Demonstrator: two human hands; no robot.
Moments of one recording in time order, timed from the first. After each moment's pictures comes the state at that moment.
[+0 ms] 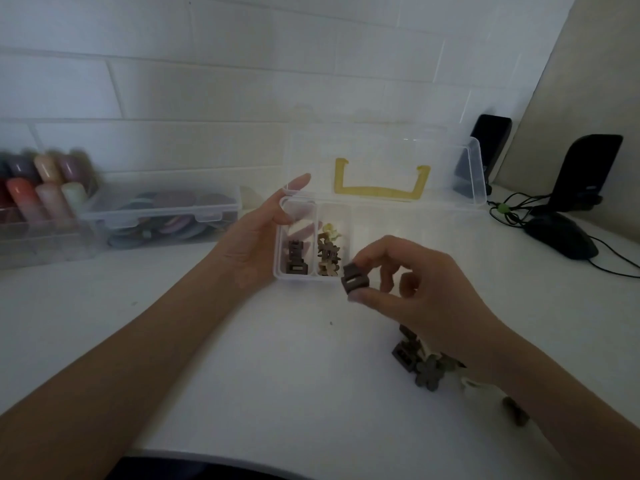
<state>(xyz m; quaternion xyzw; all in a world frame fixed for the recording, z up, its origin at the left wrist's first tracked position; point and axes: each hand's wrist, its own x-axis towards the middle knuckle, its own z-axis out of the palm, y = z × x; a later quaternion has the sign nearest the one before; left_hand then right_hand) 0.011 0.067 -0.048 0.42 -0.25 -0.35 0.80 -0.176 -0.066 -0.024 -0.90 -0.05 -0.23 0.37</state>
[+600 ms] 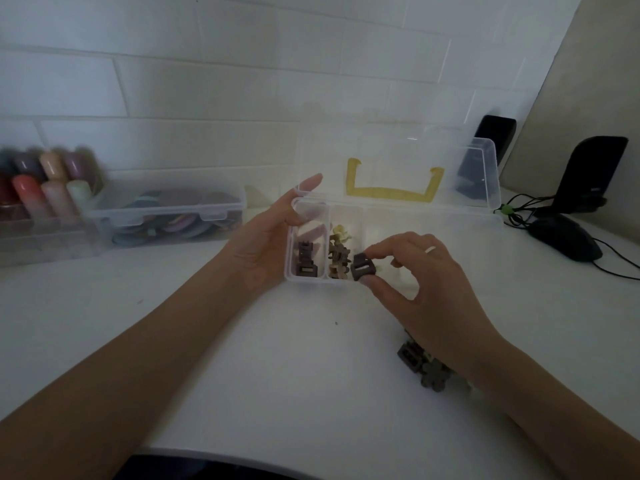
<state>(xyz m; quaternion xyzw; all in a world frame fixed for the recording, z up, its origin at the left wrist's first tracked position) 0.005 0.062 -0.048 0.41 -0.28 -0.35 0.79 -0.166 -0.072 -0.043 -0.93 0.00 -0.34 0.17</state>
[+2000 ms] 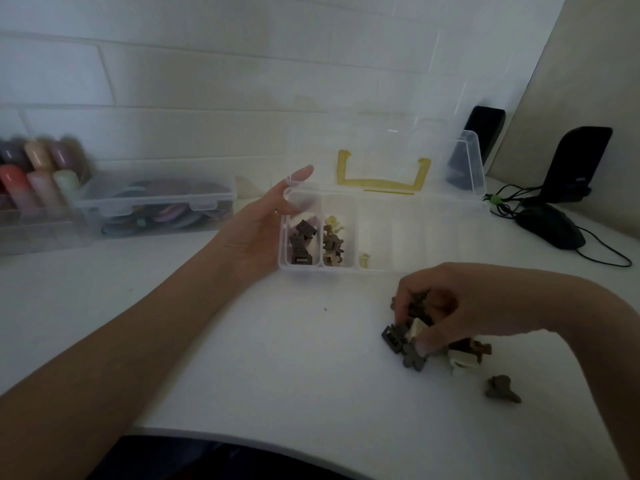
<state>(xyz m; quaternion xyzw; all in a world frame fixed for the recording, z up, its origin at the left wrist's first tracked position) 0.006 0.063 -0.049 0.39 -0.28 -0.38 0.79 -0.200 -0.106 0.006 -0.96 0.04 0.18 0.23</state>
